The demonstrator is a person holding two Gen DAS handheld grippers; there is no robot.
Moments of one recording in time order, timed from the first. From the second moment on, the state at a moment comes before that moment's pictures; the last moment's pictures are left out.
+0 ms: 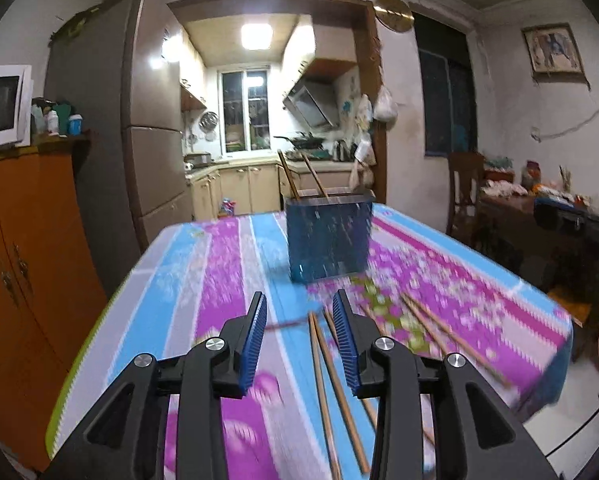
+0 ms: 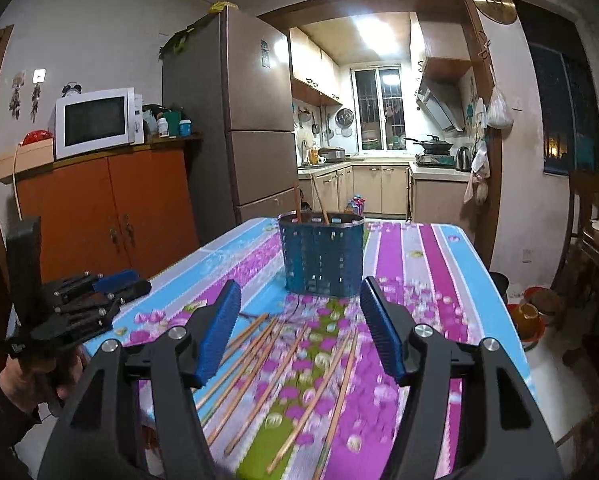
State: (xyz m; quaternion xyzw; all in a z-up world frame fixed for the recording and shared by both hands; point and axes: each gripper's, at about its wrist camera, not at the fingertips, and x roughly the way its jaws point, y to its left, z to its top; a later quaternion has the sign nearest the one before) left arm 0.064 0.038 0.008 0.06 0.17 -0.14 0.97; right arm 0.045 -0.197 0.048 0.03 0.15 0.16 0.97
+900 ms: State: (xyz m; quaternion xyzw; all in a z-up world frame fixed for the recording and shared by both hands) left arm 0.031 0.038 -0.117 0.08 0.22 -0.17 0.96; right arm 0.009 -0.116 -0.098 0.00 0.25 0.17 0.95
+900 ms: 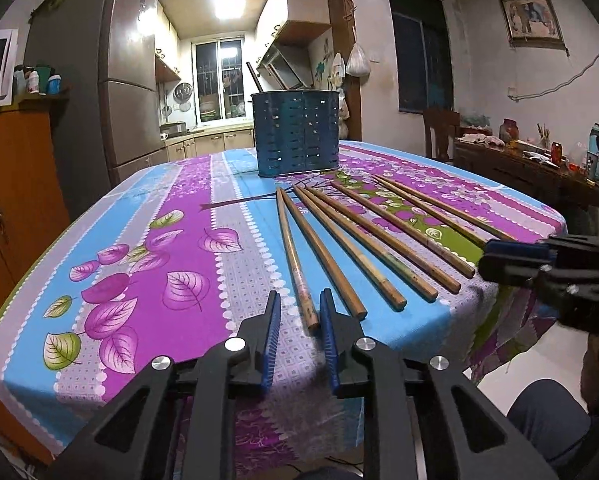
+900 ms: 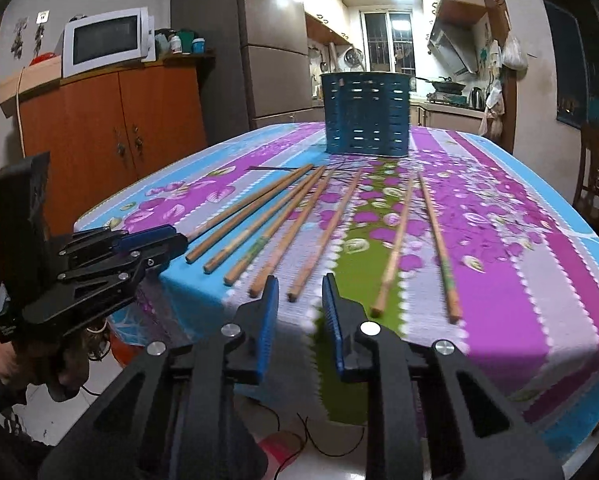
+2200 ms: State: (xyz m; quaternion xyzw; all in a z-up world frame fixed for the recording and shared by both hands) left arm 0.013 0.038 -0.111 0.06 0.17 -0.16 0.97; right arm 0.002 -0.122 -0.096 0.02 0.20 0.10 0.97
